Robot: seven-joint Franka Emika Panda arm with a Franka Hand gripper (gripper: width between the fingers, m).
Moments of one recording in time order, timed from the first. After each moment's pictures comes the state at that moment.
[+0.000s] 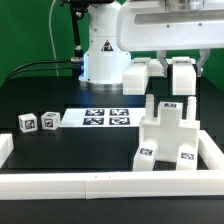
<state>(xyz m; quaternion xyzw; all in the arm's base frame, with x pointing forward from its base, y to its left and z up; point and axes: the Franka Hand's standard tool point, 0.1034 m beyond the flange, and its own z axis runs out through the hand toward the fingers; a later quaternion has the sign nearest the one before) 0.536 0.095 0.147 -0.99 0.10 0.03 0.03</state>
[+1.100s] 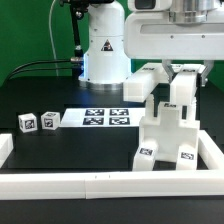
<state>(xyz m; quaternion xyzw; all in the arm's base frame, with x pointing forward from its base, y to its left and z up) 0.527 0.114 0.127 -0.98 0.17 0.05 0.02</state>
